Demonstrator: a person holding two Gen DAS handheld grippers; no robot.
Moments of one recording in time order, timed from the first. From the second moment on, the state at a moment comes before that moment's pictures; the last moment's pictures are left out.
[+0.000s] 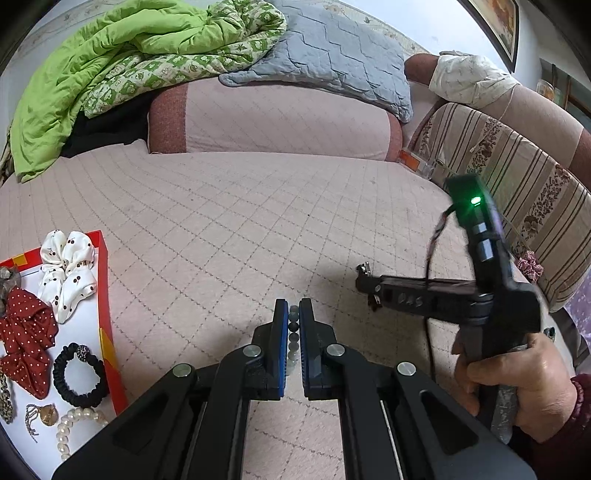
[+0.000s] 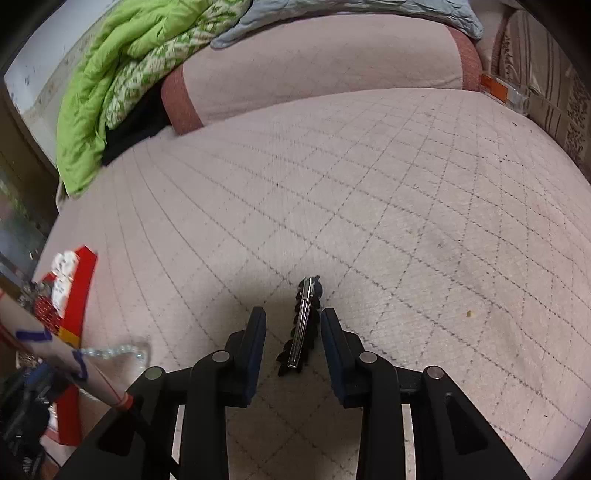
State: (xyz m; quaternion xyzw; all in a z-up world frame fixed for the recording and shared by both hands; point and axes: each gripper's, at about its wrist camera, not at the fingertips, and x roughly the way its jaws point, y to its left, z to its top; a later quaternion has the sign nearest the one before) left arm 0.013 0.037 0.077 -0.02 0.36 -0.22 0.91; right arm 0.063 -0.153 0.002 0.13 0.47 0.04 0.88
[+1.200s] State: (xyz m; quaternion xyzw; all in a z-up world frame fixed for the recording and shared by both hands) left arm -0.040 0.122 0.123 -0.07 0.29 -0.15 0.94; right arm 0.005 -0.062 0.065 0.13 0.34 0.24 0.90
